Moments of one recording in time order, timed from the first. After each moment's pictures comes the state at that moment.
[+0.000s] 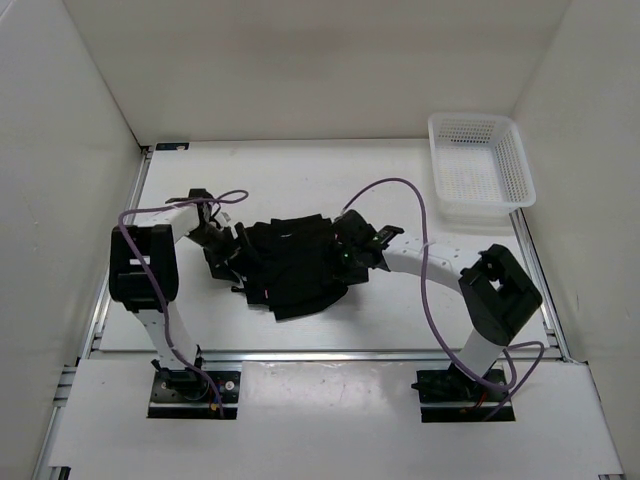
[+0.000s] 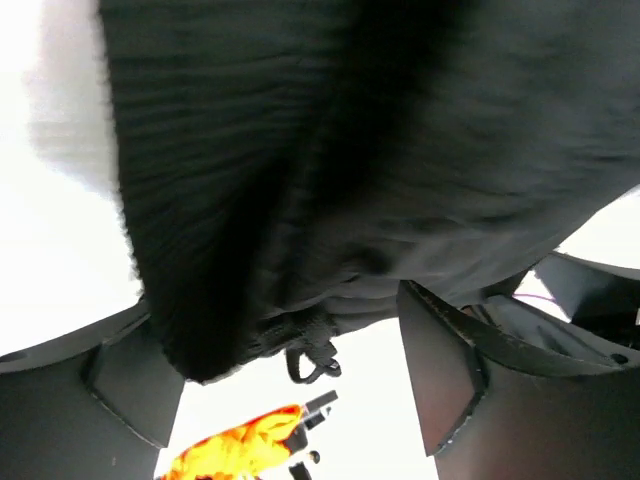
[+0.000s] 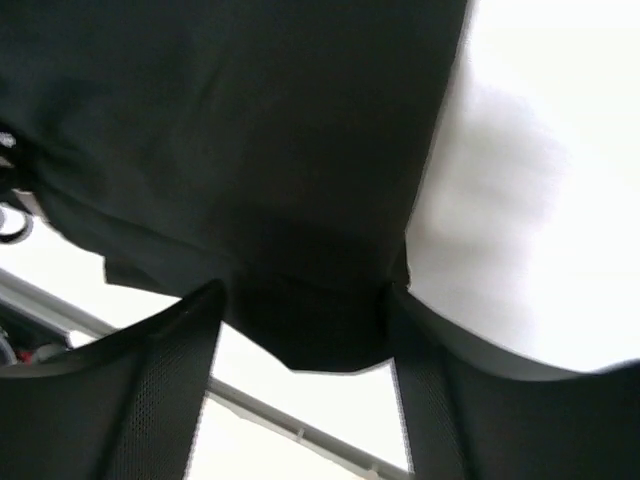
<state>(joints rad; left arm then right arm) -0.01 1.83 1.15 -0.84 0.52 -0.43 0.80 1.68 1.09 -0.45 -0.11 0.68</state>
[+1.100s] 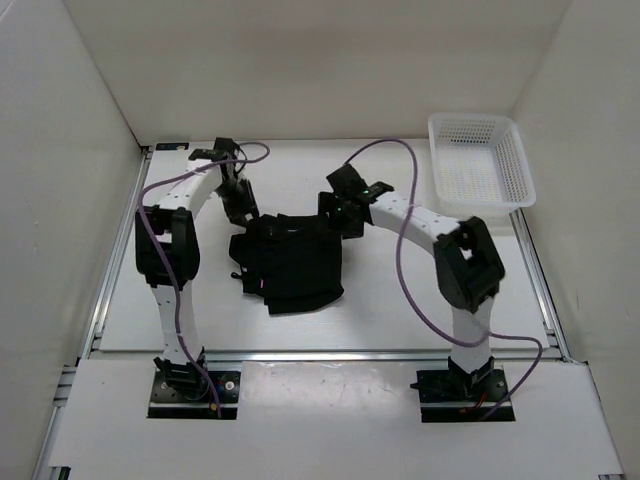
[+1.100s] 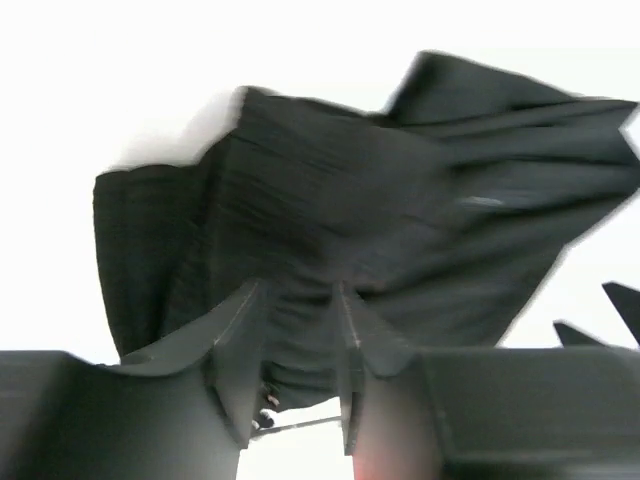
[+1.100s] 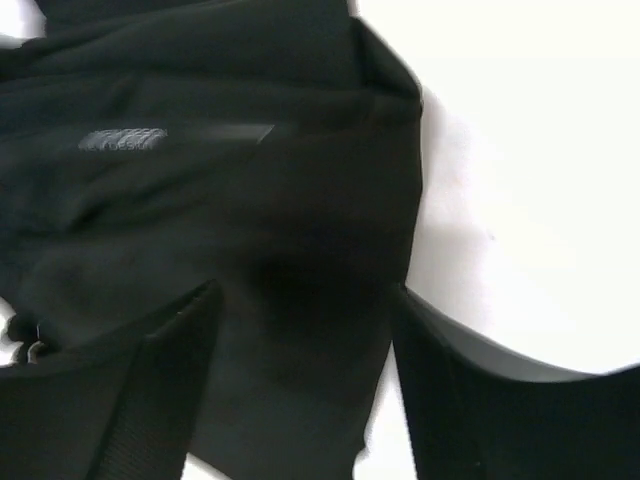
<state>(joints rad) -0.14 2.08 1.70 -1.01 0.23 -0.44 0.66 2.02 1.56 -0.58 -0.02 0.62</state>
